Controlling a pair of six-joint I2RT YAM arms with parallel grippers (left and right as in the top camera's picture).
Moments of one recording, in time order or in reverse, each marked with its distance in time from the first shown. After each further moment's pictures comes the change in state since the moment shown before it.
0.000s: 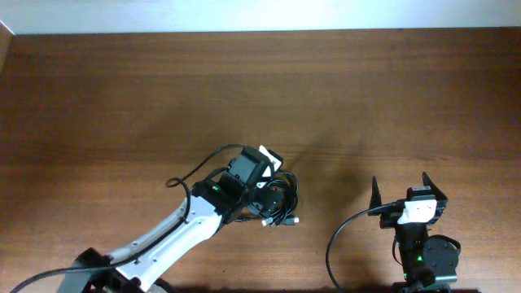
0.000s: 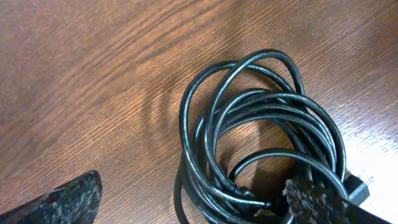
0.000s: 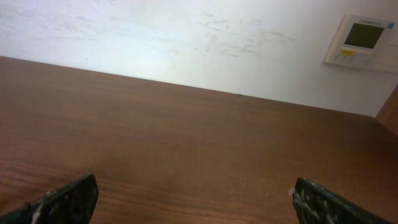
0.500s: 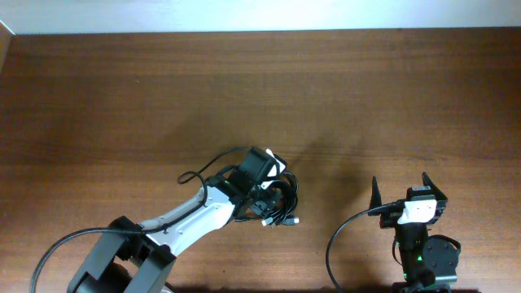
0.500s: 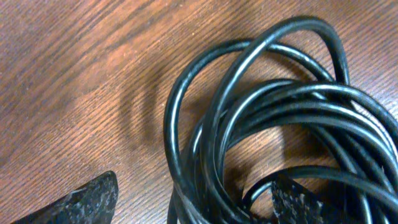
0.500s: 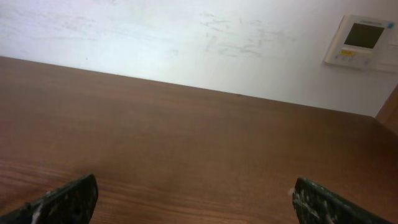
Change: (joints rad) left arm 0.000 0.167 0.002 0.087 -0.003 0.049; right arm 0.000 0.000 0.000 0.000 0.000 0.000
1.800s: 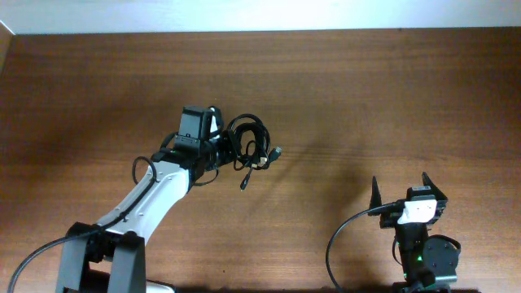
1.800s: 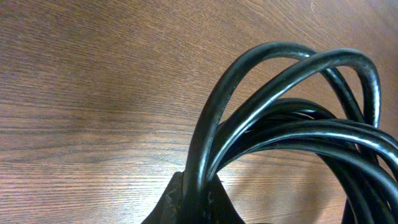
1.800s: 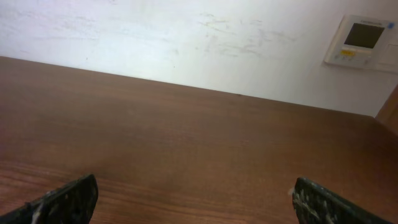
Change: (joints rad) left arm 0.404 -0.029 0.109 0.043 0.348 -0.696; right arm 0.000 0.000 0.000 0.000 0.000 0.000
